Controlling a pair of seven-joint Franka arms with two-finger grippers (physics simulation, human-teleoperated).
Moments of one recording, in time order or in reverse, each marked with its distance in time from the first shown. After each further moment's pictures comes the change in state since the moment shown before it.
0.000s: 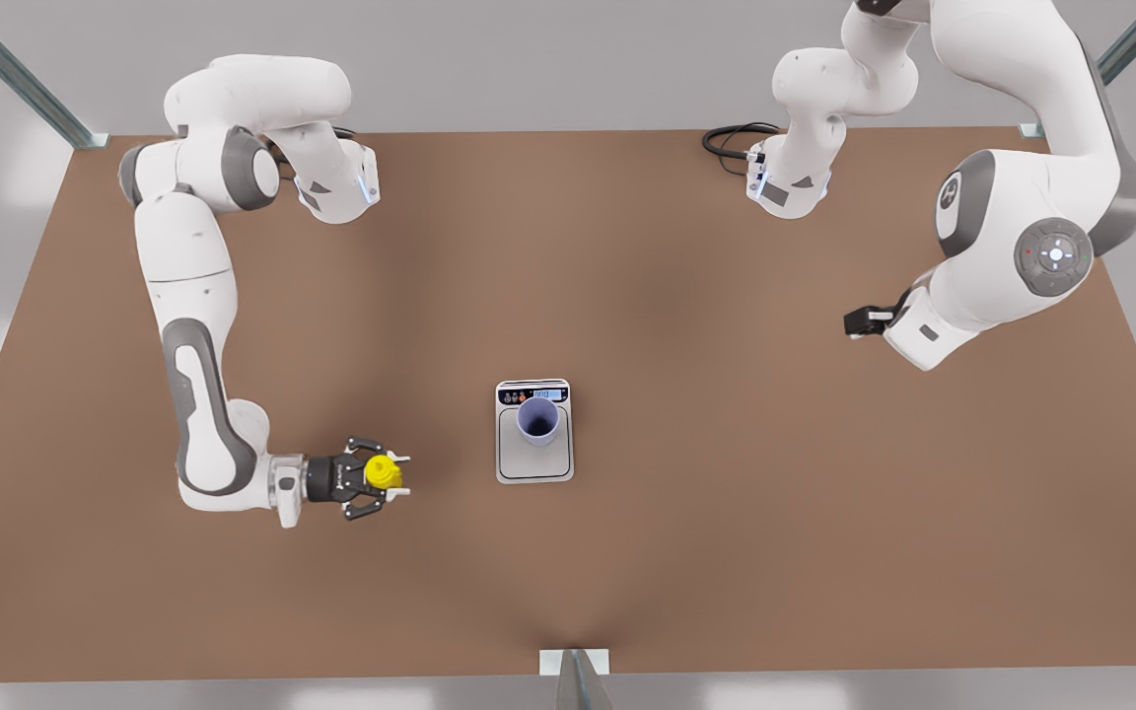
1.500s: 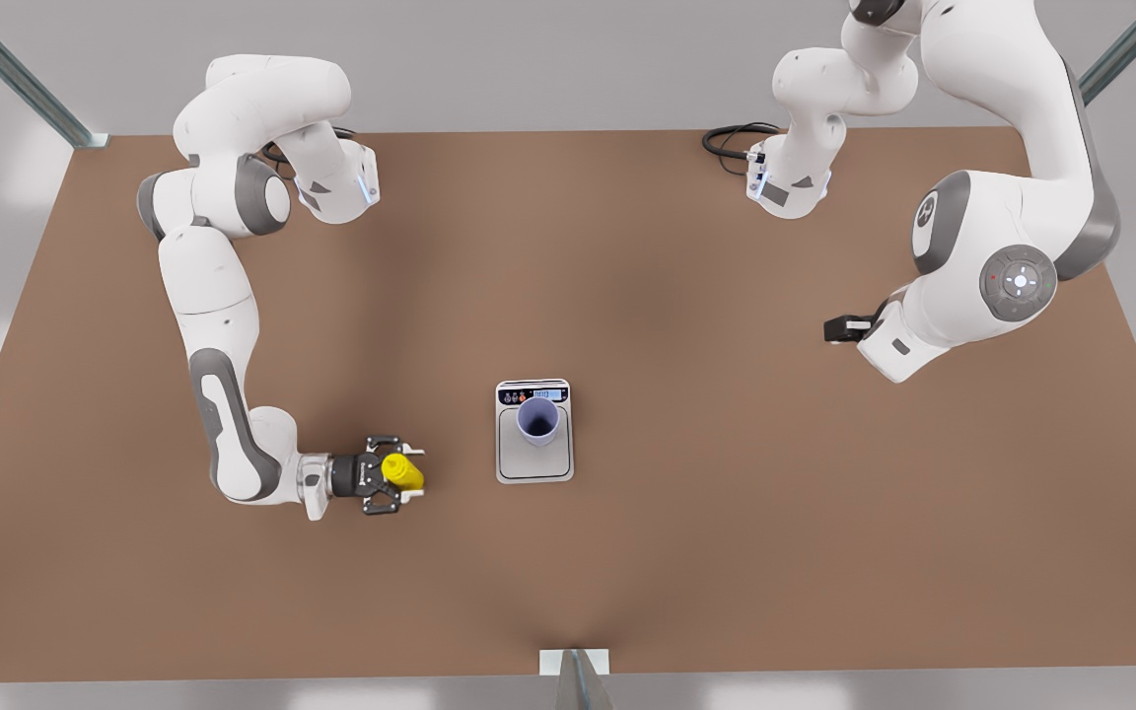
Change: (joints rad) left arm 0.002 0.052 -0.040 0.028 0.000 -0.020 -0.011; right arm 0.008 0.133 0.002 0.003 0.105 -0.035 -0.131
